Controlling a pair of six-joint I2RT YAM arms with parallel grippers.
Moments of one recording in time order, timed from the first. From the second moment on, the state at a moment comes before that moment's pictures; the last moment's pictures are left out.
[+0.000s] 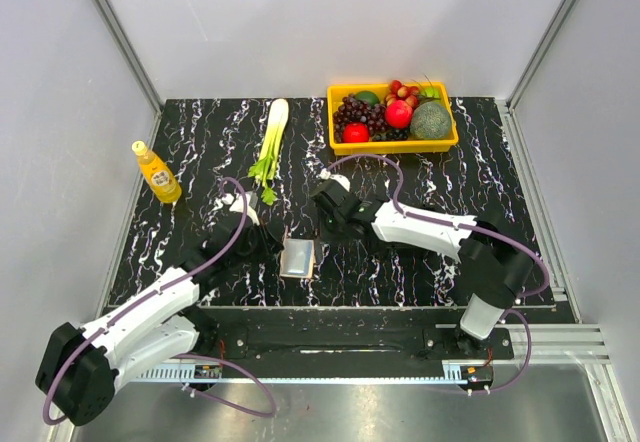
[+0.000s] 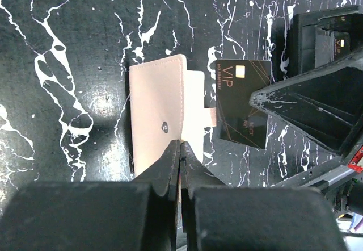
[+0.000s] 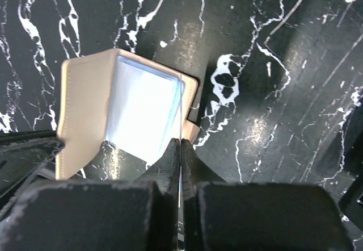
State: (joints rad) left arm -0.61 0.86 0.44 -0.24 0.00 -0.74; right arm 0.93 1.73 1.19 -0.40 0.09 0.77
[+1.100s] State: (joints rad) left arm -0.57 0.90 0.41 -0.40 -0.20 -0.79; right arm 0.87 1.73 1.07 -0.24 -0.08 0.85
